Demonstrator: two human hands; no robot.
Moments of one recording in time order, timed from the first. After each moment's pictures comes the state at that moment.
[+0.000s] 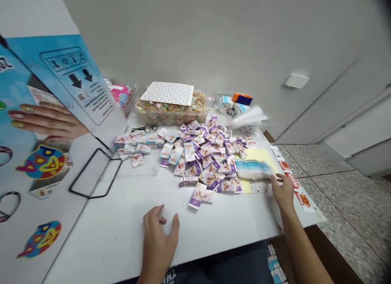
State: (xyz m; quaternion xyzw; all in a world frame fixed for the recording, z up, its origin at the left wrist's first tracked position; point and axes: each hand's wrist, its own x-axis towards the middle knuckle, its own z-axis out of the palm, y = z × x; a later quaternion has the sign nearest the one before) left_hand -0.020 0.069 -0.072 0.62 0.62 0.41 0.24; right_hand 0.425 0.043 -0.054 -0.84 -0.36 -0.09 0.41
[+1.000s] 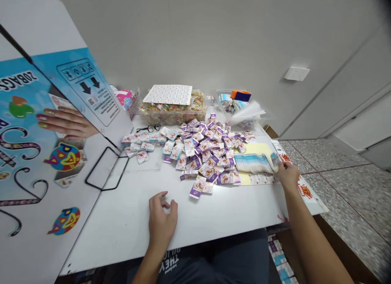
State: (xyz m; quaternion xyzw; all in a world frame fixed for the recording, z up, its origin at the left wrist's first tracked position) left_hand -0.017 0.081 -0.067 0.59 0.64 0.42 0.25; right_hand 0.466 0.057 -0.036 -0.87 -0.32 -0.07 0.36
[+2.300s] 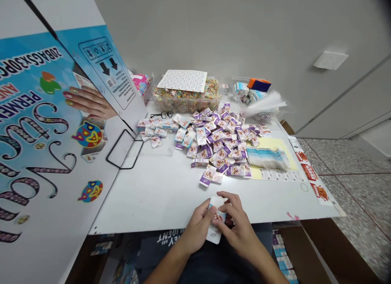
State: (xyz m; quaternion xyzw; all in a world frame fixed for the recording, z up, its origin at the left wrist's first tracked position) left_hand 0.034 0.012 -0.046 0.39 0.32 0.34 0.79; right_hand 0.184 -0.034 -0.021 -0.58 -0.66 0.31 0.37
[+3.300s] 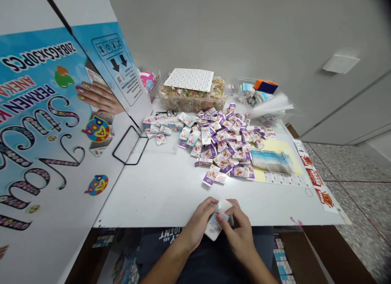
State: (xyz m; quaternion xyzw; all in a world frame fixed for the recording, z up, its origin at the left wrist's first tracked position) left_hand 0.031 0.020 -0.035 0.33 0.35 0.31 0.82; right_hand 0.166 -0.036 -0.051 -0.58 -0.54 0.30 0.53
